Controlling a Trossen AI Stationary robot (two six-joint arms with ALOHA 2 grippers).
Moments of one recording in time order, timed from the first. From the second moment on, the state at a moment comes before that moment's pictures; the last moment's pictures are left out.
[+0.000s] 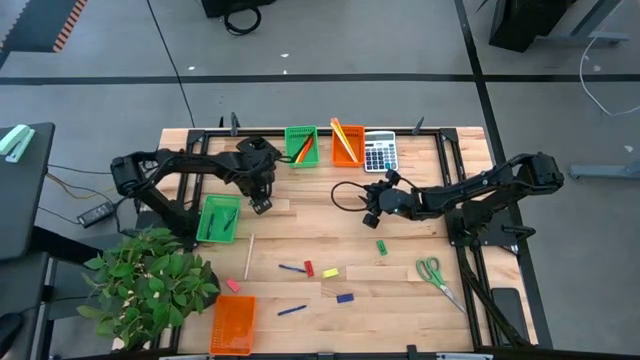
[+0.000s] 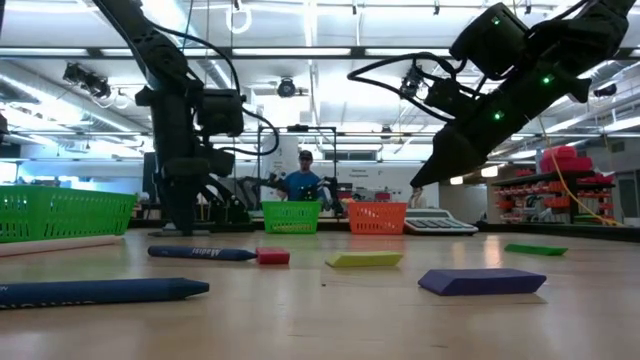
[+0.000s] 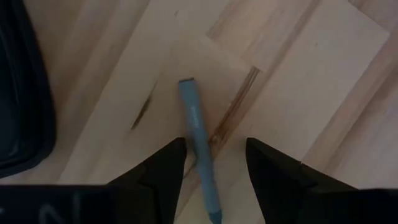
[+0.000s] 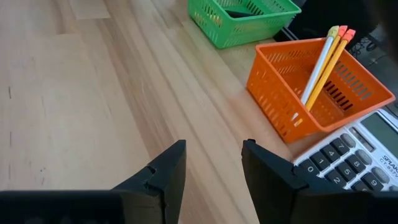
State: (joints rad) left arm 0.49 1.61 0.74 -0.52 0.03 -0.04; right arm 0.00 1.37 0.48 0.20 0.57 0.12
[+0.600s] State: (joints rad) left arm 0.49 1.61 0.74 -0.51 0.00 -0.09; right arm 0.00 1.37 0.48 0.20 0.57 0.12
